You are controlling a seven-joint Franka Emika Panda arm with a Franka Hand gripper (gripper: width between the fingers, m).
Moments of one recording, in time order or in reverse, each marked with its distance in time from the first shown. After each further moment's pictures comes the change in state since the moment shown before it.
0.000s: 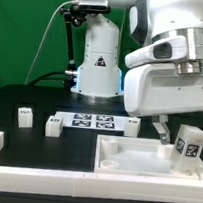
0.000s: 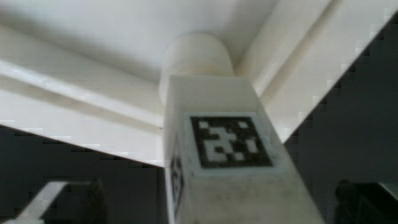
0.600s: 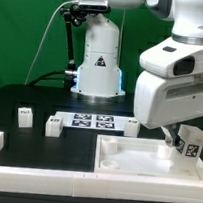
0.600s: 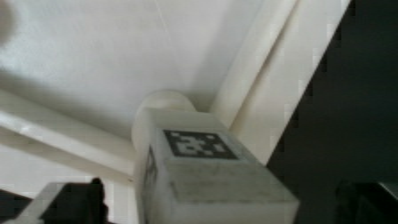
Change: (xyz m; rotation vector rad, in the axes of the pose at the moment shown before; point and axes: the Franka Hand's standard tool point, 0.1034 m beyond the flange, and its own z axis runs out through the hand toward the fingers) arm 0.001 -0.003 0.001 0.092 -0.294 -0.003
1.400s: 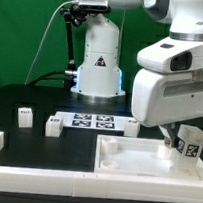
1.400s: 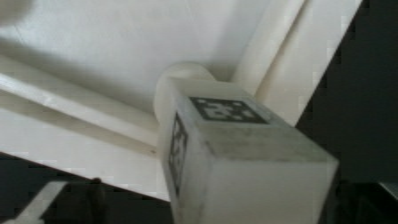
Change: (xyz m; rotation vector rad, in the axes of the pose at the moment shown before) arm 0.010 0.009 -0.003 -0.041 0.080 0.023
